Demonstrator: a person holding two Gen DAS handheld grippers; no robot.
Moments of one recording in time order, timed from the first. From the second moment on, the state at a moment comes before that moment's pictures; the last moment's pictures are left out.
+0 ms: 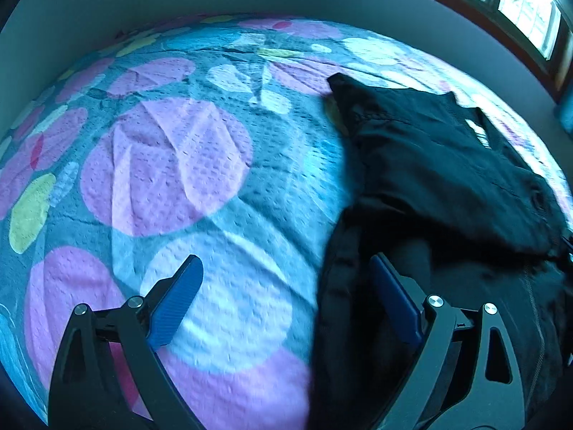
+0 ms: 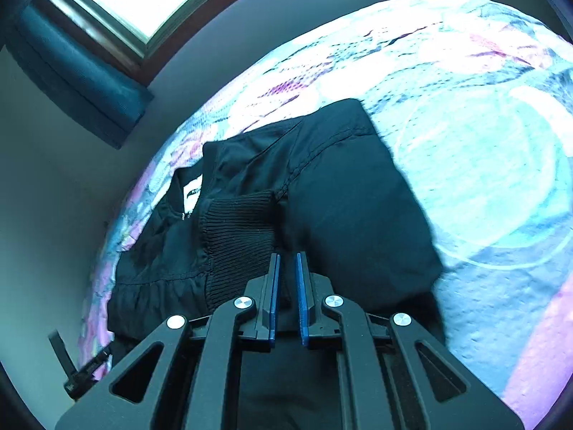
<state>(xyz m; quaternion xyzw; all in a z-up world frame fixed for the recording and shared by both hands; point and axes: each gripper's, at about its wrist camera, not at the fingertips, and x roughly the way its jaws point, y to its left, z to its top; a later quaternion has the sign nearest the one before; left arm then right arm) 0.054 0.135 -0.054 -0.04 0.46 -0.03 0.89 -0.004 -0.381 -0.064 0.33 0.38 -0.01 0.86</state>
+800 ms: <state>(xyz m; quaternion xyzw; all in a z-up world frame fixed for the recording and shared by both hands) 0.008 0.122 -0.068 -0.21 0.48 -0.32 0.79 -0.108 -0.408 -0.099 0.40 0.41 0.18 0.80</state>
